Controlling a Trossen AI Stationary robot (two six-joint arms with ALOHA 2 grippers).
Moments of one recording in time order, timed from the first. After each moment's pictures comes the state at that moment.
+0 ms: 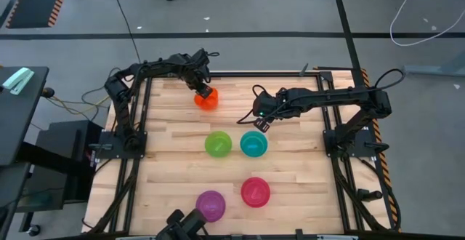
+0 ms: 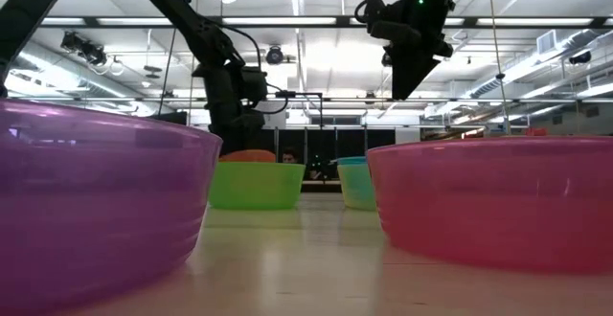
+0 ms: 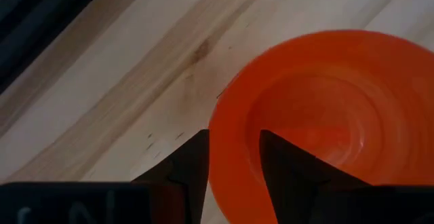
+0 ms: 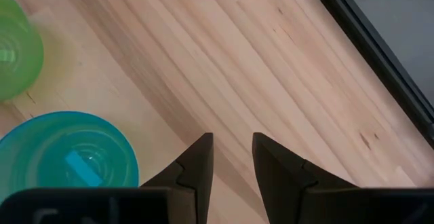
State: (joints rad) left arm 0.77 1.91 1.33 -0.74 0.10 -0.04; right arm -0.07 1.56 1.32 -1.04 0.42 0.55
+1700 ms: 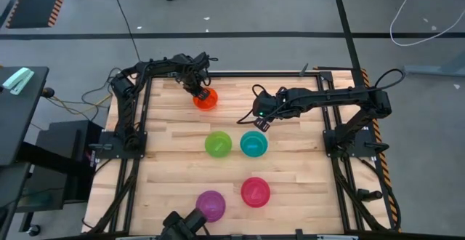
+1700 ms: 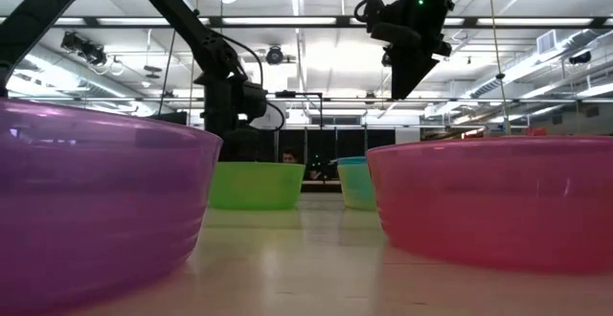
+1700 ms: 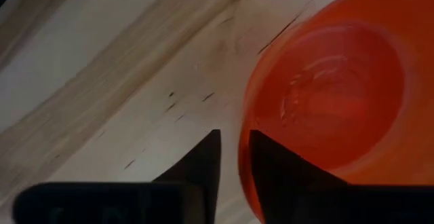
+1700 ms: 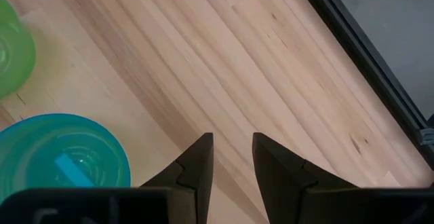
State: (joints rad) left arm 0.78 1.99 1.36 -0.87 0.05 -0.07; right arm -0.07 1.56 1.32 -1.04 0.45 0.52
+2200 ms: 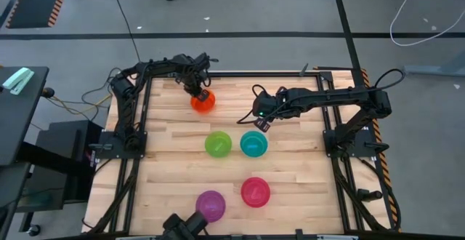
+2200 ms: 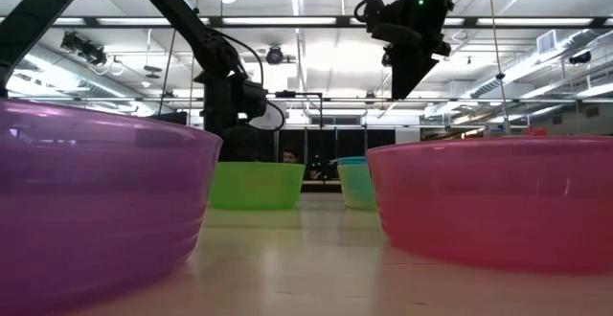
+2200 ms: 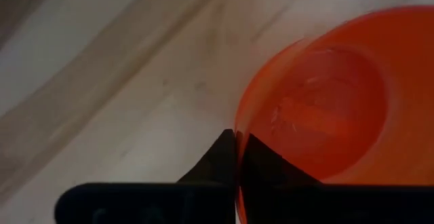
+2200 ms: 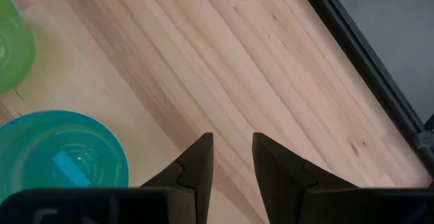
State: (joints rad) left arm 0.76 1.98 1.36 -0.90 0.05 -0.07; right arm -0.07 1.56 1.32 -1.04 0.45 0.50
